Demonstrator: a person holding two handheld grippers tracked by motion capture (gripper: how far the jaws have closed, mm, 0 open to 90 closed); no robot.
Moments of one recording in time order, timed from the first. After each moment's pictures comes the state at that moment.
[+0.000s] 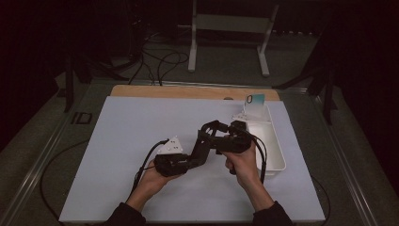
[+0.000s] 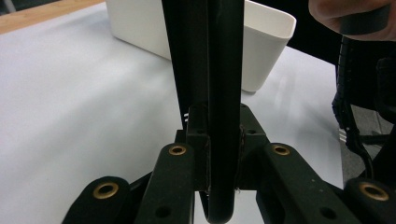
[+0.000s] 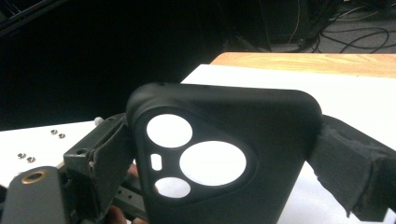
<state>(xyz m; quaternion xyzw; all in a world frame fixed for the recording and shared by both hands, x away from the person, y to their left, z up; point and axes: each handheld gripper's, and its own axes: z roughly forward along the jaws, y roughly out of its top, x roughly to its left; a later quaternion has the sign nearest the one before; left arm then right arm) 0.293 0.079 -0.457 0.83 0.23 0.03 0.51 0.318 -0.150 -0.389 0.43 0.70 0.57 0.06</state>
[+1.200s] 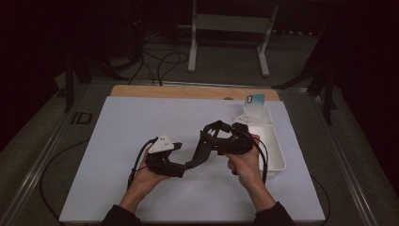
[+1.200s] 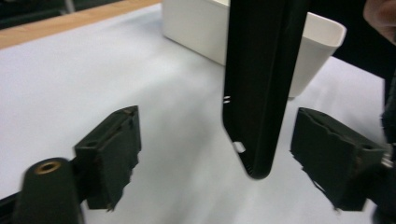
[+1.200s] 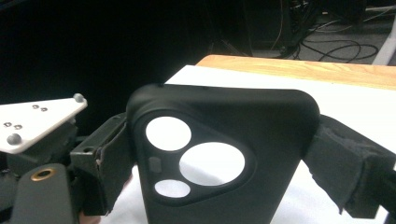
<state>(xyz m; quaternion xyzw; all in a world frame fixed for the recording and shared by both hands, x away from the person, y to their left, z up) 0.293 0.101 -0.453 0.81 0.29 0.09 0.50 0.312 -0.153 -0.388 0.42 0.71 0.56 0.10</state>
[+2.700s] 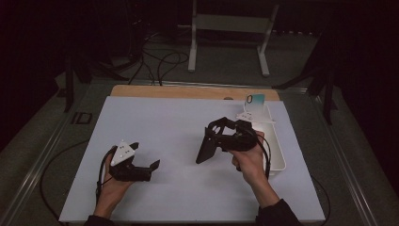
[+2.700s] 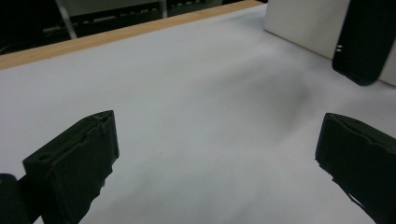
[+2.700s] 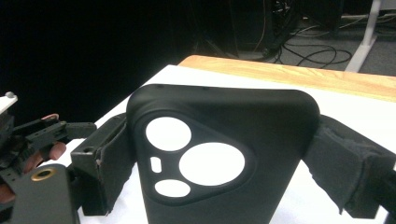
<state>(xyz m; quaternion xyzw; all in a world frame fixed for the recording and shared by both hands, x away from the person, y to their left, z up) 0.268 0.194 -0.472 0.76 0.38 0.21 0.48 0.320 -0.162 -0.385 0.43 0.71 0.54 0.13</state>
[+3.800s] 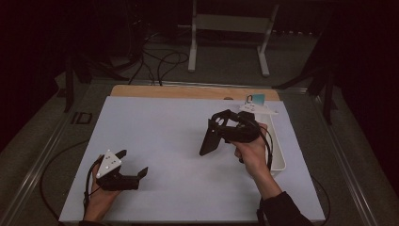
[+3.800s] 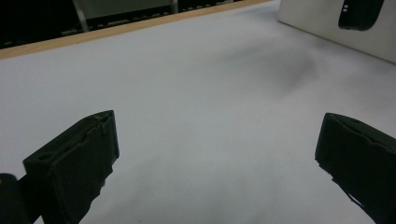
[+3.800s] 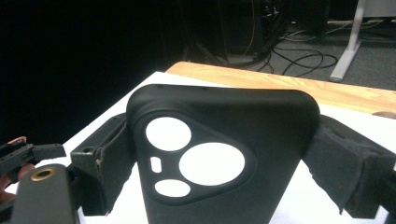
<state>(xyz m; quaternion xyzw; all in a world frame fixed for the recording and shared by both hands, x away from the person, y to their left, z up) 0.249 0.224 -0.491 0.76 0.39 0.23 0.48 0.338 -0.169 -0.375 0.43 0.71 0.53 0.15</state>
